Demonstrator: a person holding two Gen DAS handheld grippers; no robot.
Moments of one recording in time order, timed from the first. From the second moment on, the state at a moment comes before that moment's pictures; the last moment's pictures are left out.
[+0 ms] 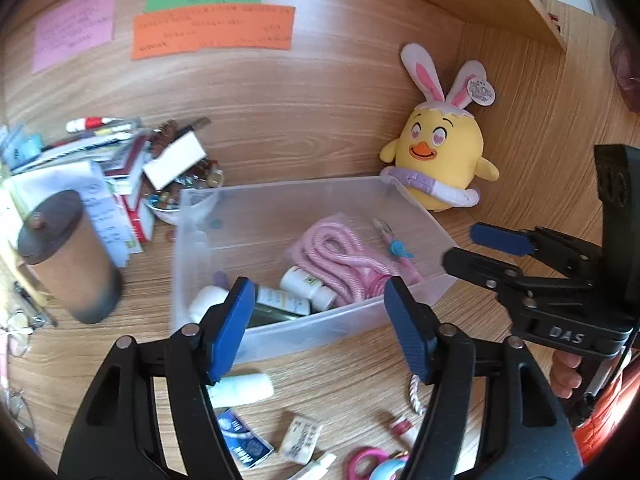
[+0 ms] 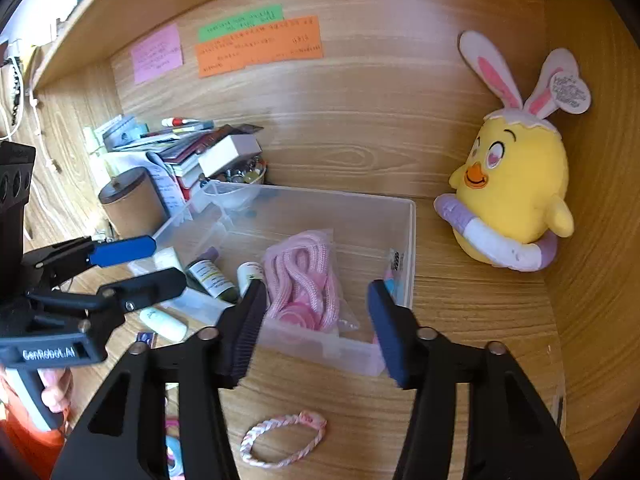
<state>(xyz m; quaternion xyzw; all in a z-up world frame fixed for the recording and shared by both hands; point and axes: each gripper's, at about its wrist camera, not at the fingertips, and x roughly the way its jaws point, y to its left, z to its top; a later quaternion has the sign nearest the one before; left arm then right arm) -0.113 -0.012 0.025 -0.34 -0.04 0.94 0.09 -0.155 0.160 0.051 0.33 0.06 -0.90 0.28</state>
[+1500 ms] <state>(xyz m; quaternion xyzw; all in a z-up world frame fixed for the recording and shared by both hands) -0.059 -0.060 -0.072 -0.47 0.02 0.88 0.05 -0.134 0.165 -0.043 0.44 0.09 -0.86 0.26</state>
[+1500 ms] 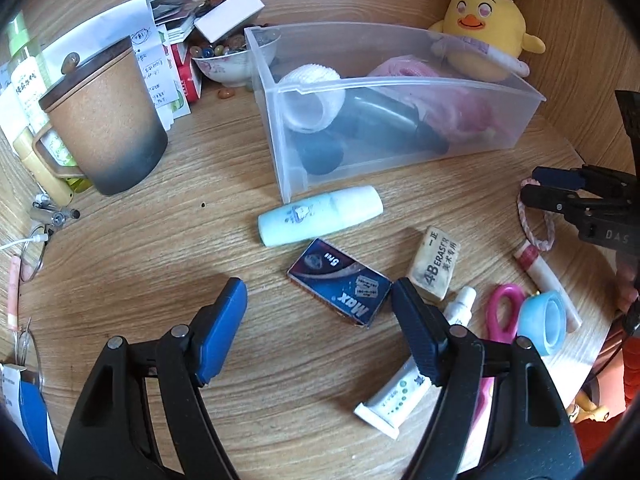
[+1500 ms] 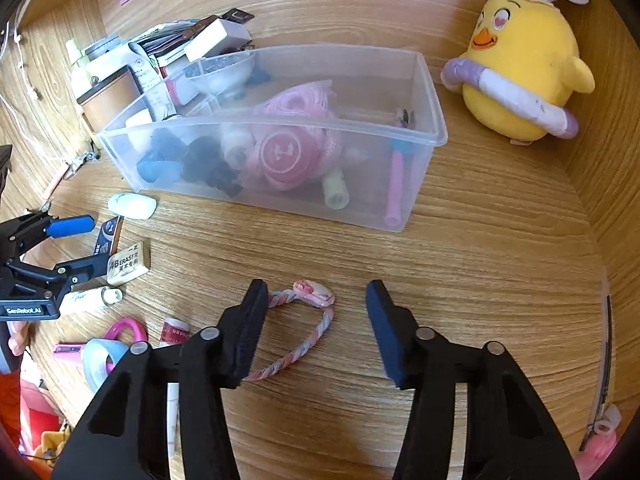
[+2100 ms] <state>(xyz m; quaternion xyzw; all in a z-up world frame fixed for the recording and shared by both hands) -0.050 -0.079 -0.047 -0.43 -0.01 0.90 0.03 -0.131 0.173 -0.027 0.41 0.06 -0.87 0.26</state>
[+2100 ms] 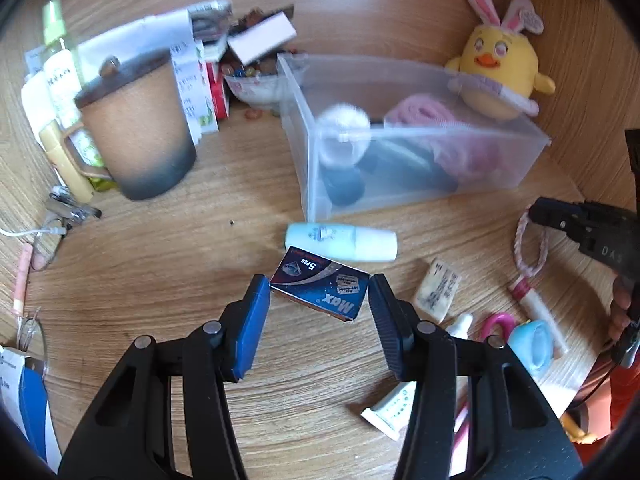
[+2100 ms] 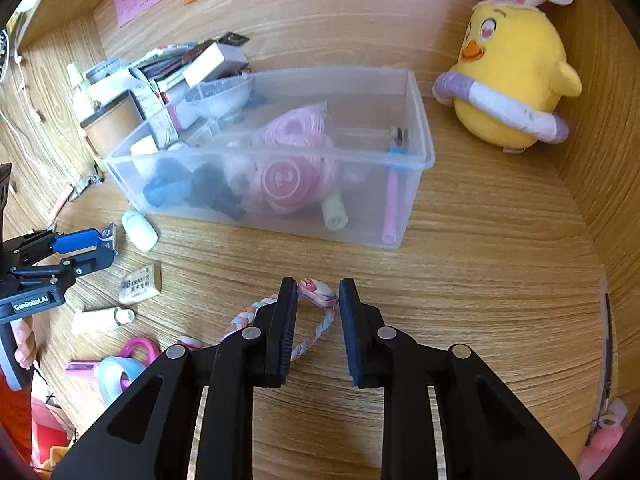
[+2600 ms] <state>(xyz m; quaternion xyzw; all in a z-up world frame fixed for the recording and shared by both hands) -0.067 -0.059 0.014 -0.35 -0.04 0.93 0.05 -0.122 0.170 0.031 0.35 0.02 -0.89 0.29</state>
